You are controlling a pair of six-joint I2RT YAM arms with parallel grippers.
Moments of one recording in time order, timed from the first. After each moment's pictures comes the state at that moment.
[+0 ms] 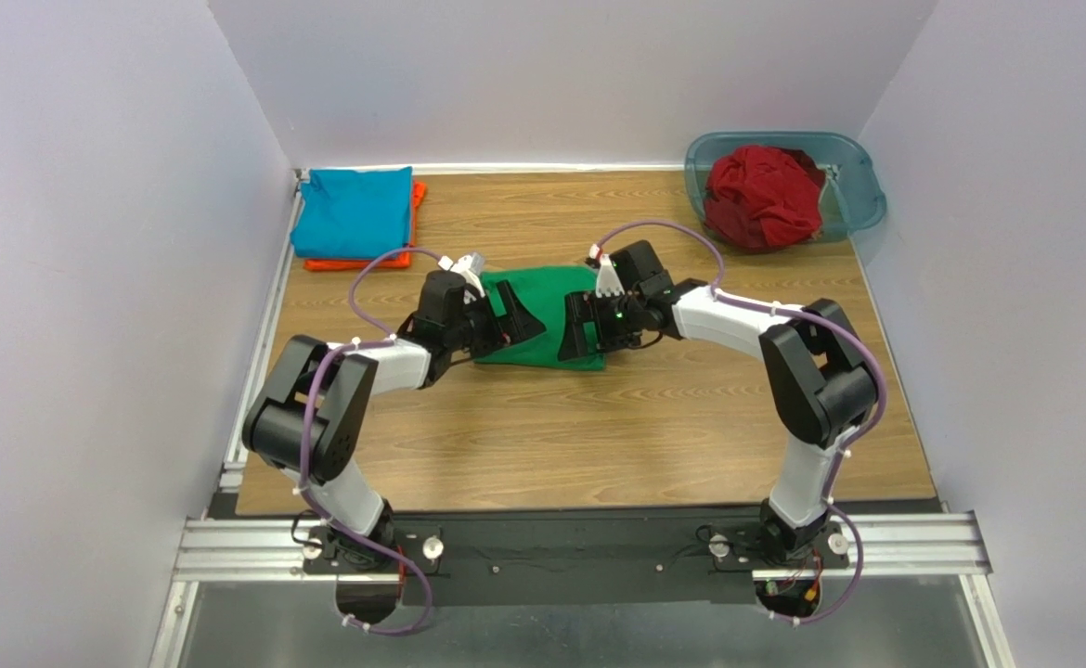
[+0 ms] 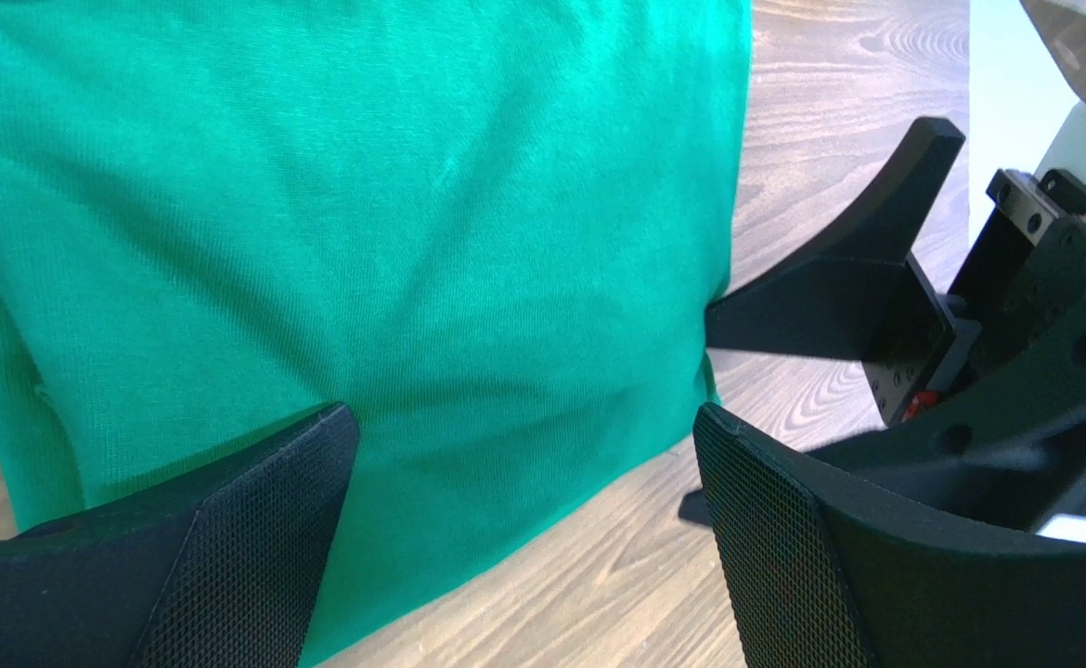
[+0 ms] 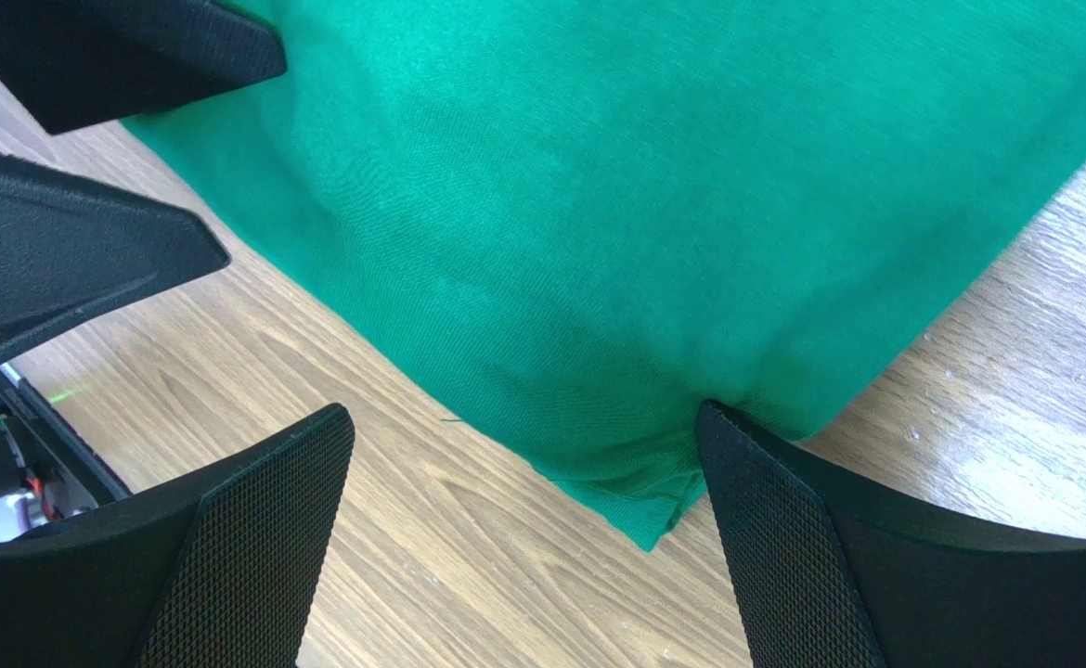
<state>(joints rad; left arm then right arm) -0.37 1.66 0.69 0.41 0.38 -0.70 0.54 1.86 1.14 -0.23 -0.38 0.31</state>
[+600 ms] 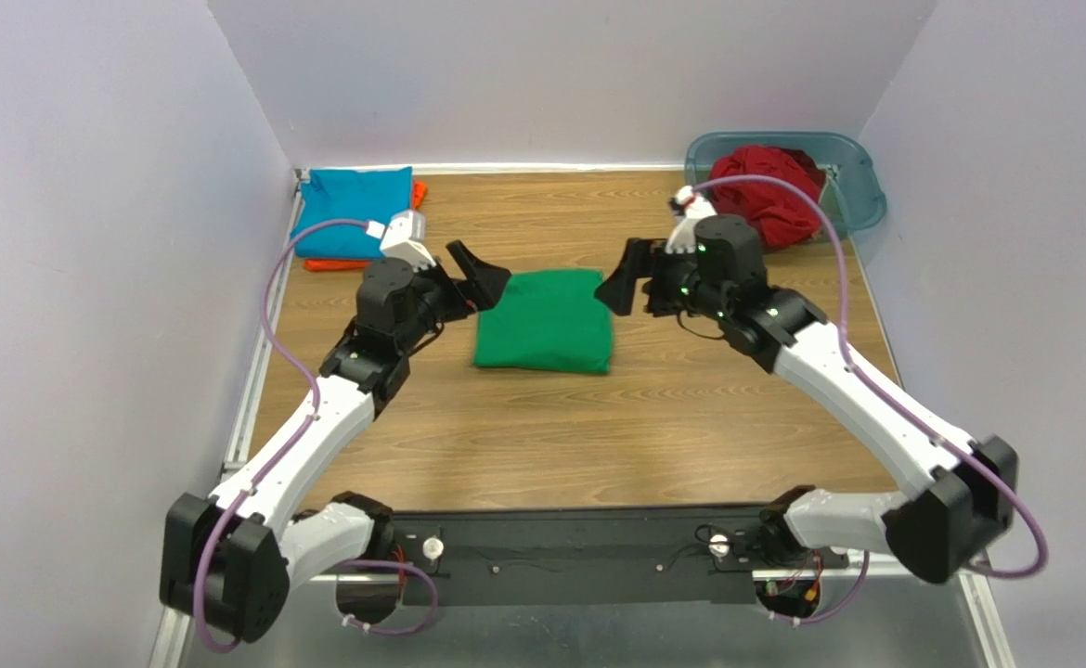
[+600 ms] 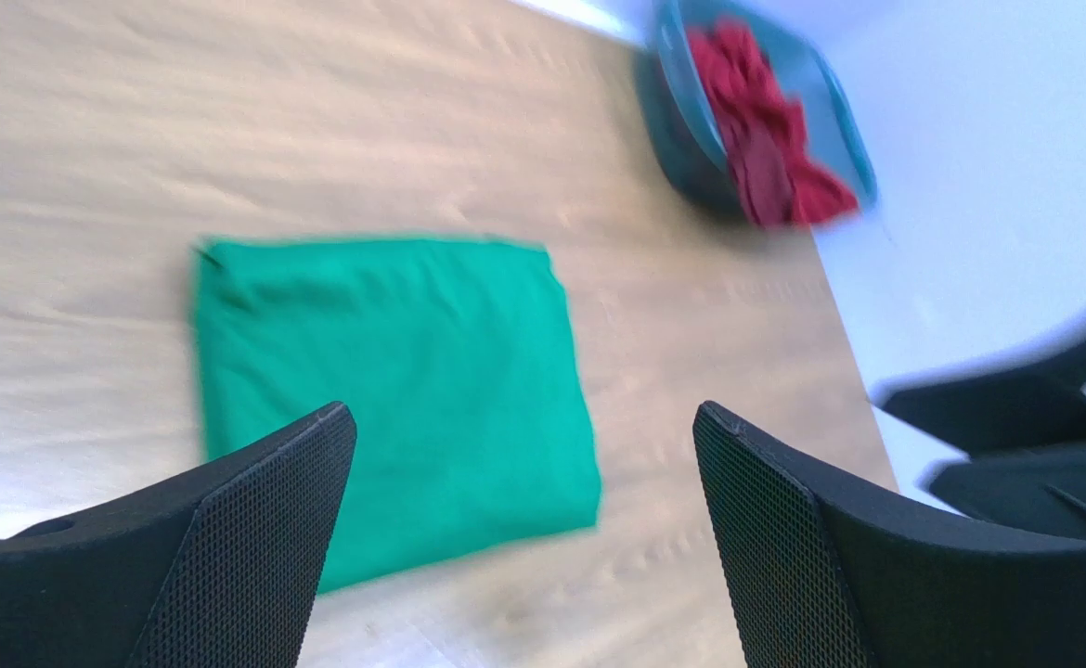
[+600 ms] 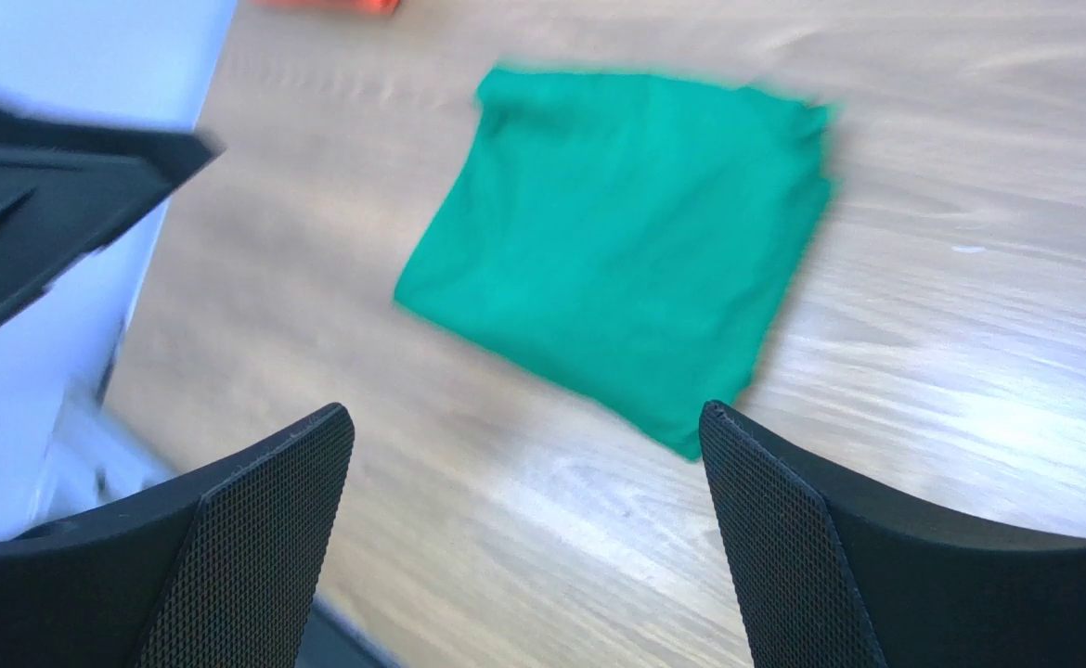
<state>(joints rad) -0.37 1.09 0.73 0.11 0.12 -0.66 0.54 1.28 1.11 -0.32 -0.16 0.44</state>
